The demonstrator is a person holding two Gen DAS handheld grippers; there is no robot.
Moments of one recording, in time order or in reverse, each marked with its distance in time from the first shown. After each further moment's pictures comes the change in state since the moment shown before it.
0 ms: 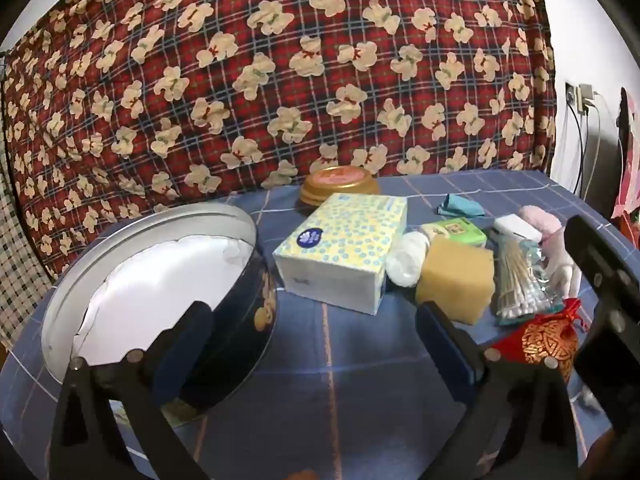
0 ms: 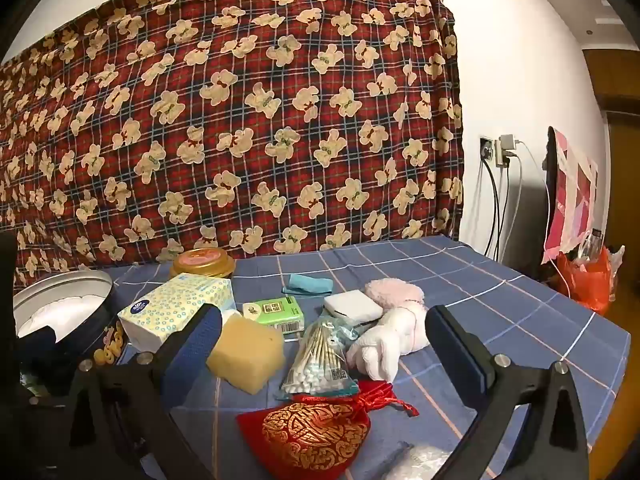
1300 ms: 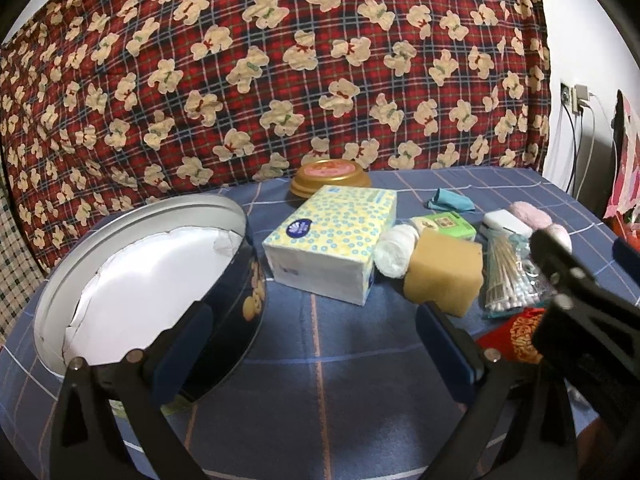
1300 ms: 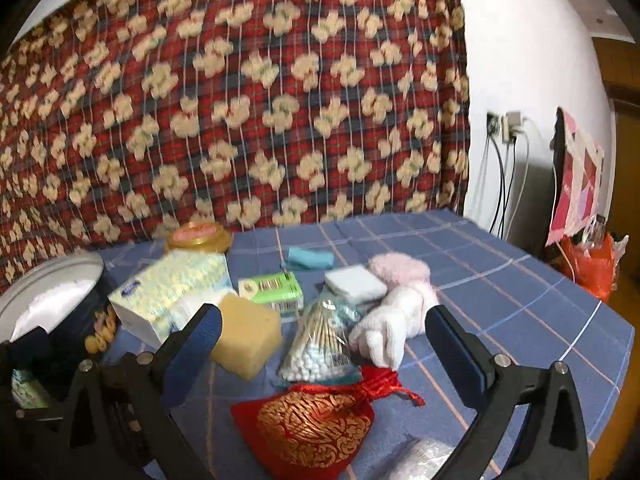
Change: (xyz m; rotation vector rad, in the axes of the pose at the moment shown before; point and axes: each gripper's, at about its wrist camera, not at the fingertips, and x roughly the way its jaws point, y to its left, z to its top) left arm -0.006 0.001 -0.004 -0.002 0.021 -0.046; right arm 0.030 0.002 -0.009 -0.012 0.124 -0.001
